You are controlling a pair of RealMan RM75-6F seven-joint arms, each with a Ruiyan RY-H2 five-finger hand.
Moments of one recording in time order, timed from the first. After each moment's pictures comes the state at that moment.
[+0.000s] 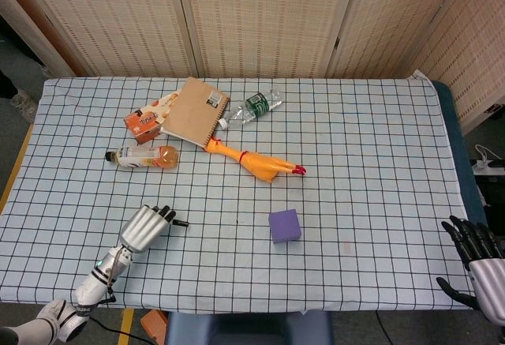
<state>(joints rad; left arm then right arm) -0.51 -1.73 0.10 -0.80 1.68 1.39 0.28 -0.07 -0.94 -0.07 -1.71 -1.70 1.58 0.04</state>
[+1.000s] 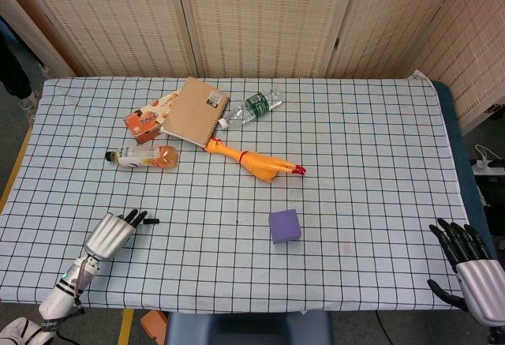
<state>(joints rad) -0.41 -1.60 0.12 -0.88 1.66 1.38 0.22 -0.07 -0.96 -0.09 -1.72 -1.73 1.58 -0.02</state>
